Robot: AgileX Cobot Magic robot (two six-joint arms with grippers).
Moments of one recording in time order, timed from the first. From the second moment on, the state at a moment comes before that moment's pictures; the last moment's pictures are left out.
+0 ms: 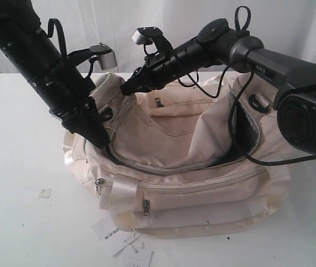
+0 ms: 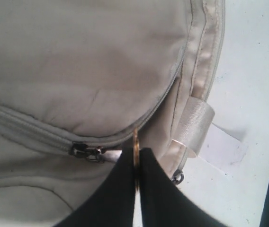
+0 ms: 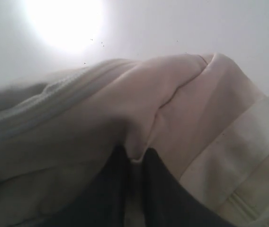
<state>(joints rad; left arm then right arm) -0.26 1.78 -1.50 -0.56 1.32 0.98 0.33 2.51 -2.27 0.98 1.00 -0.98</state>
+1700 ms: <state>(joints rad) -0.29 1.61 -1.15 -0.64 1.32 1.02 0.33 2.49 -2.27 0.88 1.00 -0.88</state>
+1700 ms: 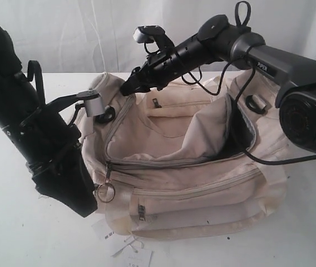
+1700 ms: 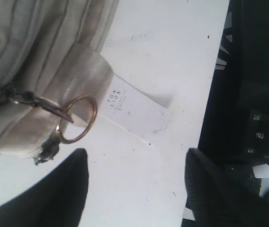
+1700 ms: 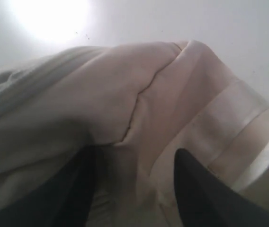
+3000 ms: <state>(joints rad) 0.00 1.58 -1.31 -0.42 0.91 0.50 0.25 1.83 -1.70 0.24 1.22 -0.29</state>
